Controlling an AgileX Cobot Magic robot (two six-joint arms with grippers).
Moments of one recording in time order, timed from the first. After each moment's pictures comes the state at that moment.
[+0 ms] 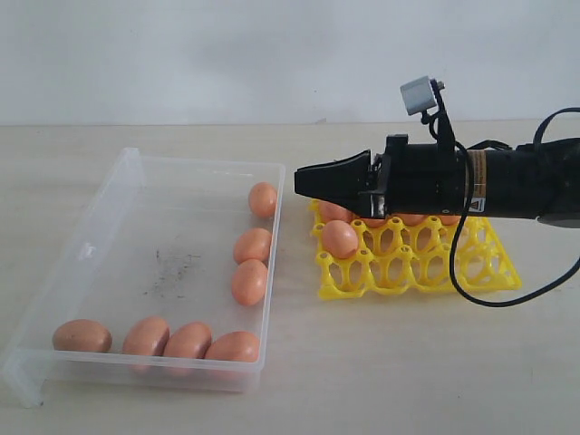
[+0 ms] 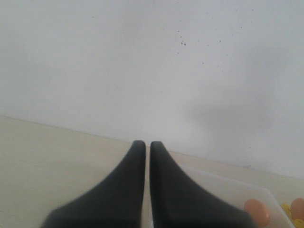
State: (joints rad) left arm 0.05 0.00 0.00 -0.40 0.00 0.18; right arm 0.22 1.91 -0.89 -1.28 -1.21 1.02
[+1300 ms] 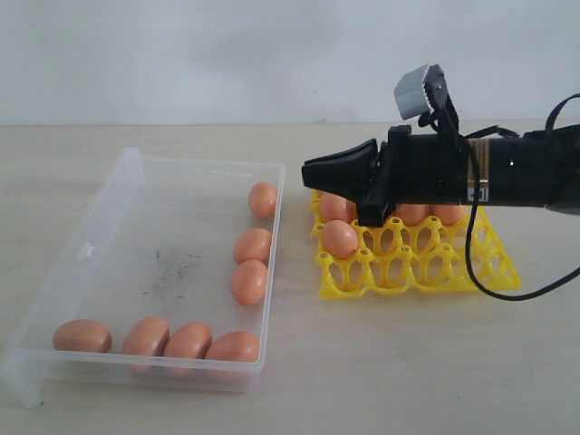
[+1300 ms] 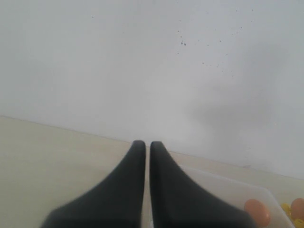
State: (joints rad) left arm 0.05 0.00 0.00 -0.40 0.00 0.18; right arm 0.22 1.83 -0.89 -1.28 -1.05 0.85
